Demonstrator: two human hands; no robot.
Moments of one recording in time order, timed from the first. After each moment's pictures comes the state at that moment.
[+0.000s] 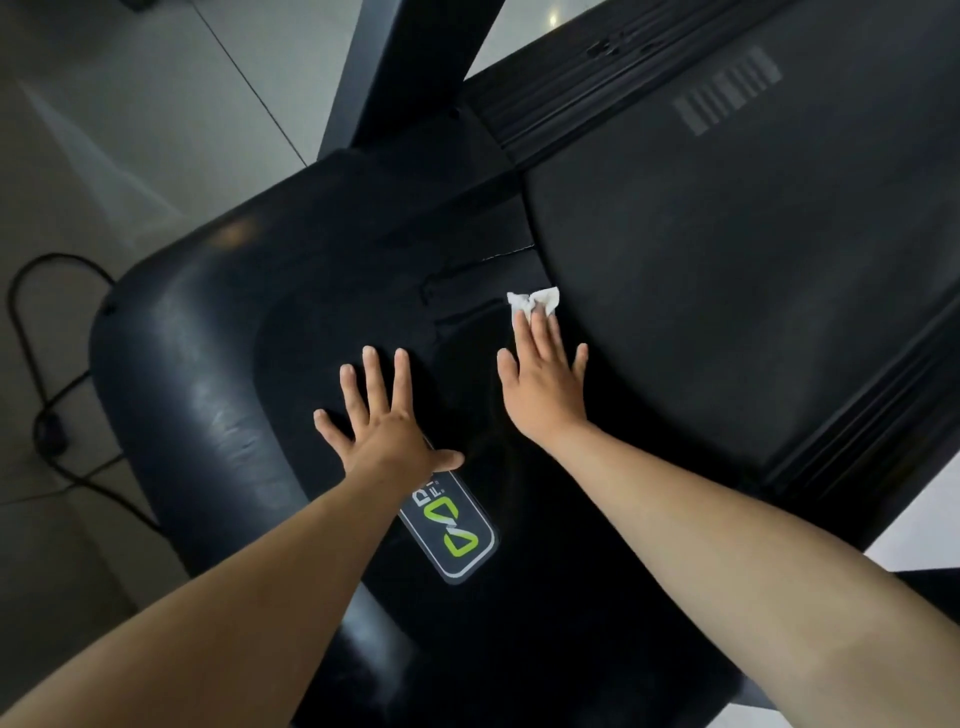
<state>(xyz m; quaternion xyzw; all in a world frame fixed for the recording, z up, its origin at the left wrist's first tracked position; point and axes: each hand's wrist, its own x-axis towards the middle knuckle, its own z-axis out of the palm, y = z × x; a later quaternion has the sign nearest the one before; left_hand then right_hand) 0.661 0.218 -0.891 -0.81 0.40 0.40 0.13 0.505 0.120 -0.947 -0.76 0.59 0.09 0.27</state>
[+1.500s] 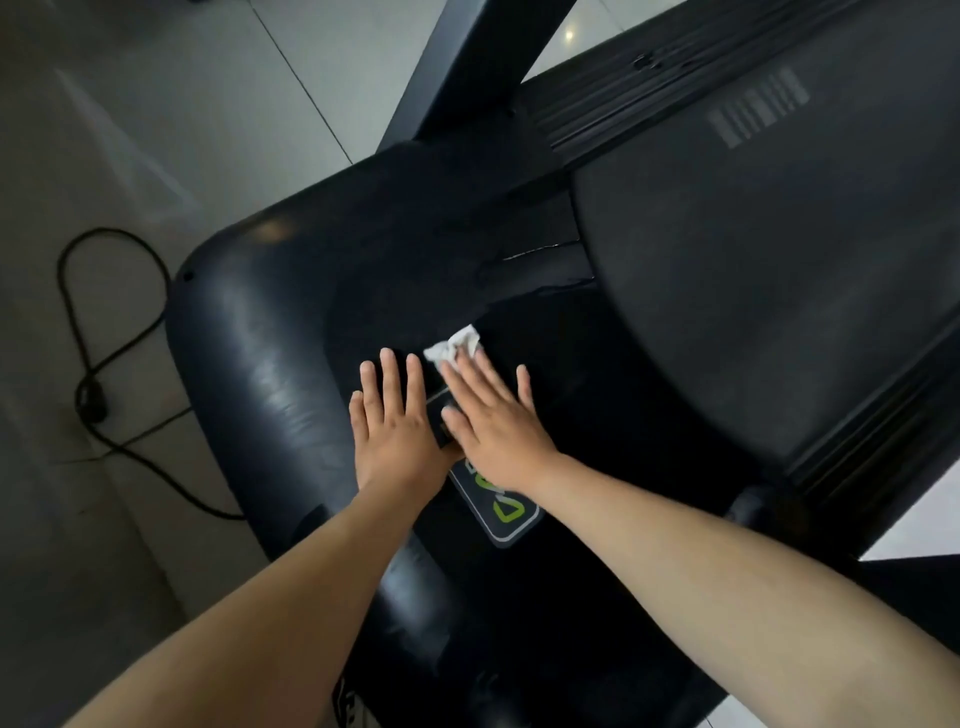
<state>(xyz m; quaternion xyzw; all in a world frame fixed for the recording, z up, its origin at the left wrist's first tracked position) 0.692 0.285 -0.899 -0.83 0.48 0.29 0.04 0.565 0.211 -0.913 -0.86 0.39 0.13 0.31</state>
